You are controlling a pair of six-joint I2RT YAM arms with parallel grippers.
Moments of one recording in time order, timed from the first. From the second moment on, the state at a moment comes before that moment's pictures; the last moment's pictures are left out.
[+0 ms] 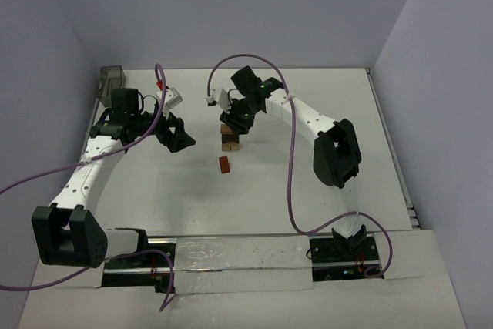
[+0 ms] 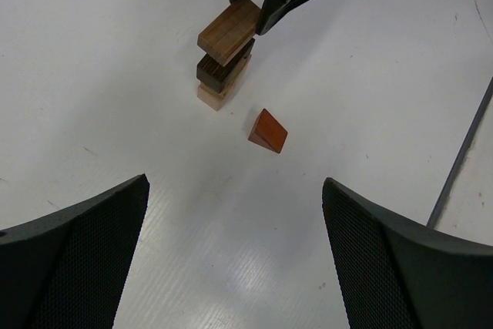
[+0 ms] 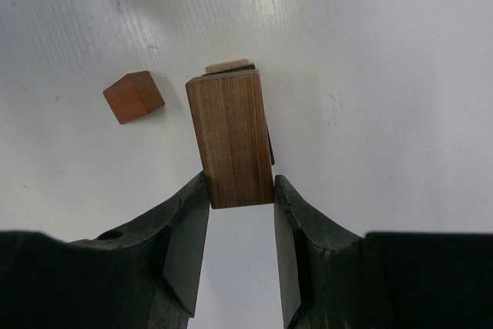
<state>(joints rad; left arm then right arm) -0.12 1.28 1.07 -0.53 0.82 0.42 0.63 2.07 1.88 -0.88 -0.35 -0.63</state>
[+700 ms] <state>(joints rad) -0.12 1.29 1.08 -0.53 0.82 0.40 0.63 2.14 1.91 -0.88 -0.33 -0.66</state>
